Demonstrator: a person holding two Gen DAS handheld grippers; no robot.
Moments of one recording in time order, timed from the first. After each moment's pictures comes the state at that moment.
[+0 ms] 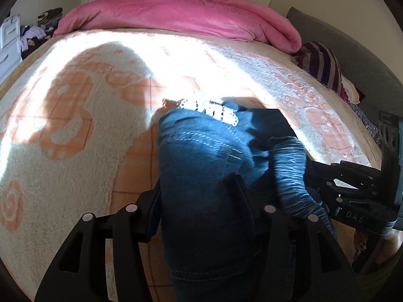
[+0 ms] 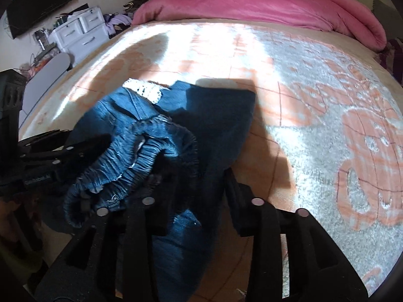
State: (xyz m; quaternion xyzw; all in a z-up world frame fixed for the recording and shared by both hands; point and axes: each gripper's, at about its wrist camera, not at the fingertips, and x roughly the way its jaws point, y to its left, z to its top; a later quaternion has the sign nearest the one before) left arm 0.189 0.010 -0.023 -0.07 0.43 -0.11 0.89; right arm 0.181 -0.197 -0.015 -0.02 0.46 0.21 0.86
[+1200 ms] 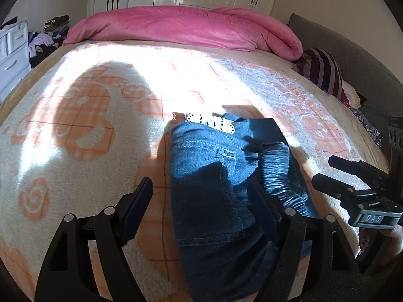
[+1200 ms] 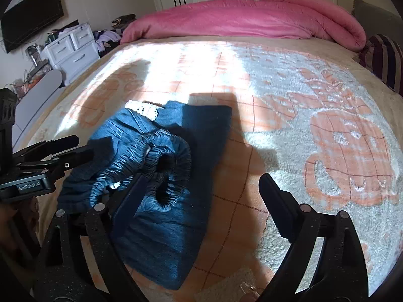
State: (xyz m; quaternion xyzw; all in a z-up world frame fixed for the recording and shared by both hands) left arm 0.162 0.018 0.013 -0.06 0.41 -0.09 0.91; right arm 0.149 -0.213 0.025 0.00 0.43 0.17 0.89
